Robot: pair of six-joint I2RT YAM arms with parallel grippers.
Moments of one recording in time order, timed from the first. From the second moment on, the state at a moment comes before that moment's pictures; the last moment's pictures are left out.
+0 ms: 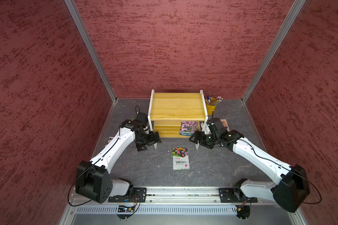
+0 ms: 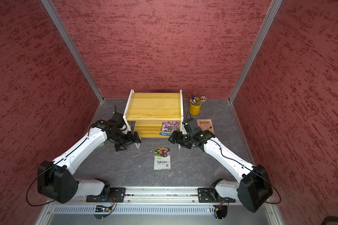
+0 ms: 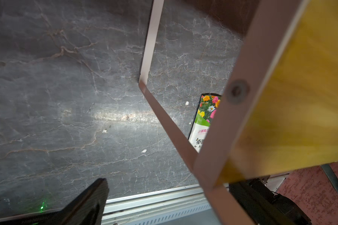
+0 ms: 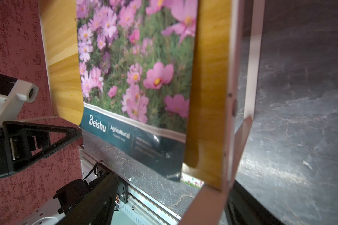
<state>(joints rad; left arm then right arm) -0.30 1.39 1.15 -1.13 0.31 -0.62 0.56 1.29 0.99 -0.61 -0.36 0.78</state>
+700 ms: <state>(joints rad) -0.24 1.59 1.35 -1.04 0.32 -0.56 0.42 1.56 1.23 -0.59 -0.46 0.68</state>
